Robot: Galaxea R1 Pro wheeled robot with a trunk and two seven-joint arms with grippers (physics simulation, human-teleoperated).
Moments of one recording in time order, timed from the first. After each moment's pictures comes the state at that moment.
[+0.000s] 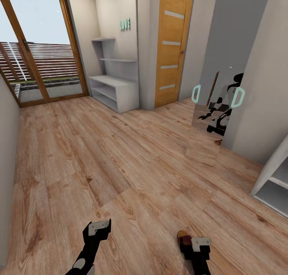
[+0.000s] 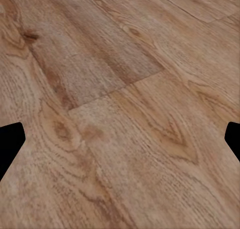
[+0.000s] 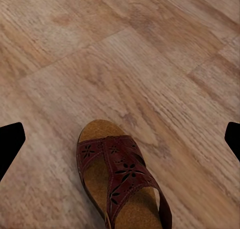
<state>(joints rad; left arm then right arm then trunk) -0.39 -0.01 -0.18 -0.45 0.25 -0.47 0.10 -0.36 0.07 -0.03 -0.34 0.20 -0.43 -0.26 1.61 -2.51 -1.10</state>
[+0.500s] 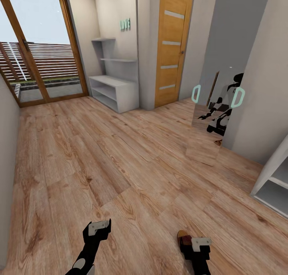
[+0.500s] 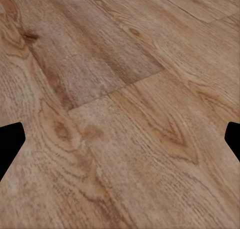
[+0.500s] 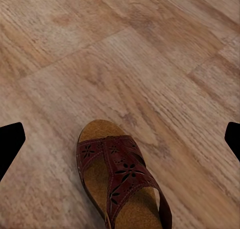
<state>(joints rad) -0.39 -0.01 -0.18 -0.45 0.25 -0.47 0.10 -0.36 0.07 -0.03 -0.34 0.20 -0.43 -0.26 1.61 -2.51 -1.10</state>
